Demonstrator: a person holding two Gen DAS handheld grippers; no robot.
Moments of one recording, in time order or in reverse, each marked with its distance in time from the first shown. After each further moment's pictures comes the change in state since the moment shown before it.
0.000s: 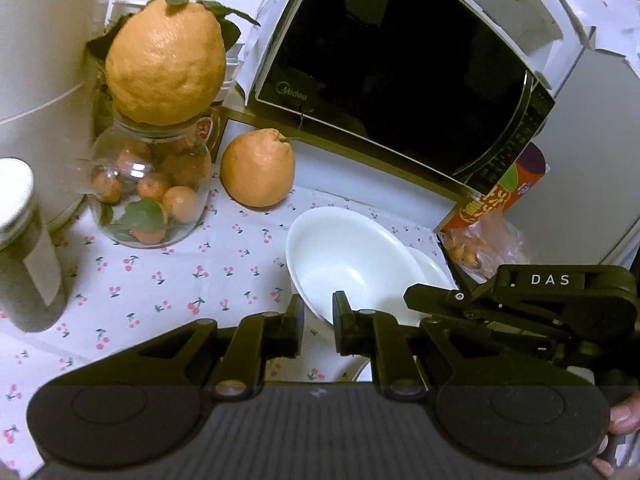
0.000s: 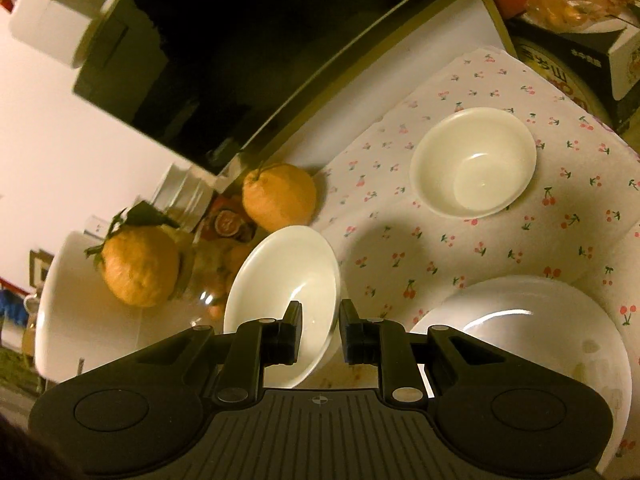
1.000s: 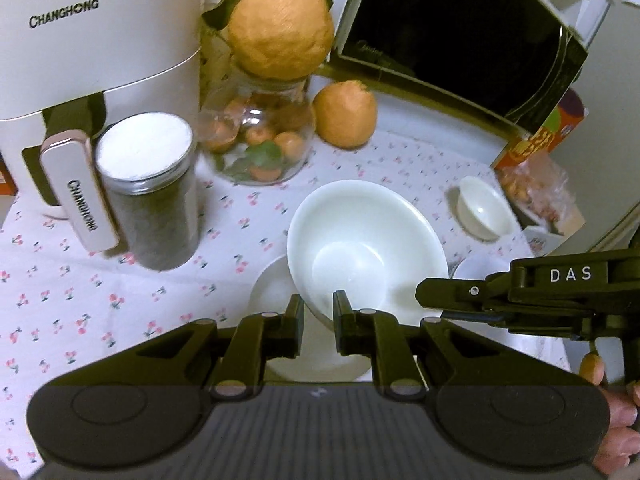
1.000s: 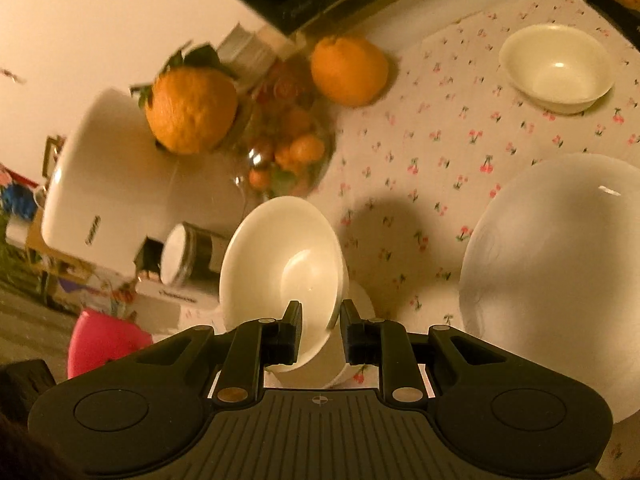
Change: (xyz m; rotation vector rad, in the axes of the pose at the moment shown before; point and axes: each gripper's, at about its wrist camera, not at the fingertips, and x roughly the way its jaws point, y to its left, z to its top) left arm -0.058 0.055 -0.021 0.061 0.169 0.158; right arm 0.024 0.056 -0.078 -0.166 0.254 0.002
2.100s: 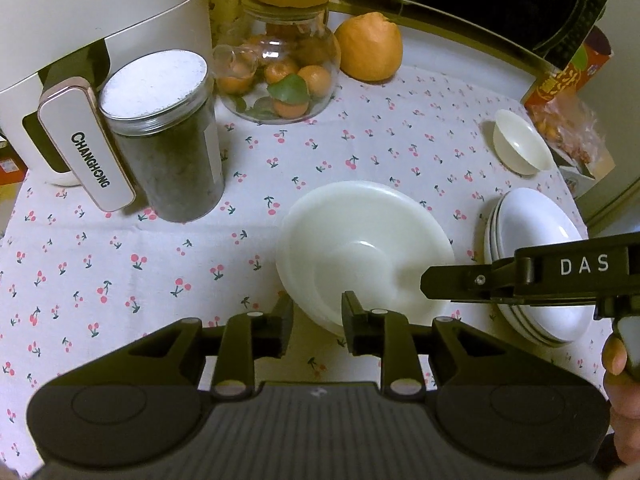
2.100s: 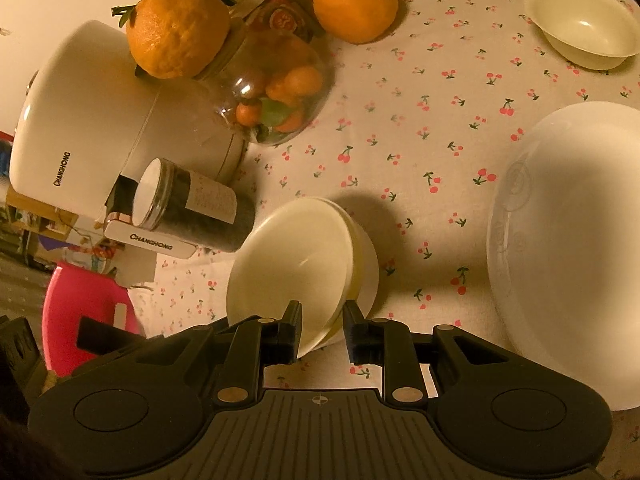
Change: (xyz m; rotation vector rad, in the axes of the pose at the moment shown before) left arm 0.019 0.009 -0.011 0.069 0.166 0.086; right arm 0.032 0.008 -0.016 -0.039 0.118 -0.070
